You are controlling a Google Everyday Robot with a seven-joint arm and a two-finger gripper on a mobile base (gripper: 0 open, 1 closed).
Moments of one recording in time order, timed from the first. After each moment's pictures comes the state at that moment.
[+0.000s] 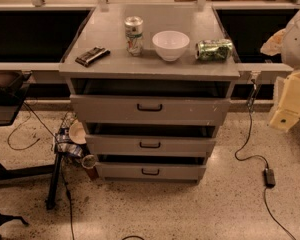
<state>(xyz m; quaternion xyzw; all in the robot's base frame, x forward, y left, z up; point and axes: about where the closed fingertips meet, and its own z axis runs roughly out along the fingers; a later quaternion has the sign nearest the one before) 0.438 -0.217 0.977 -0.60 0.78 -0.03 0.16</state>
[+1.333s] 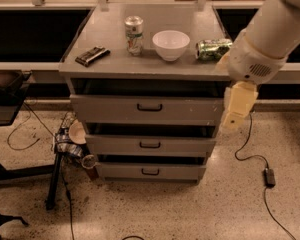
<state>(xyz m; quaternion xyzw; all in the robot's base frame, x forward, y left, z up) 0.487 -0.170 0.911 -0.64 0.76 0.02 0.14</state>
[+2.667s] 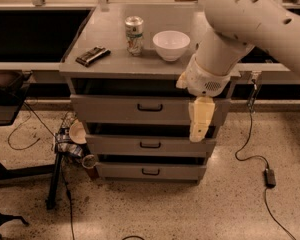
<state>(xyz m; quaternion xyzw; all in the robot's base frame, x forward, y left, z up) 0.519 -0.101 0.839 -0.72 0.68 0.07 0.11</state>
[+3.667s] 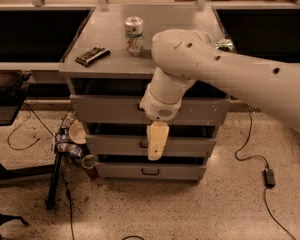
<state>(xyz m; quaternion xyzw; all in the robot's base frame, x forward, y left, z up) 0.521 0.003 0.761 -0.75 0.65 0.09 0.12</state>
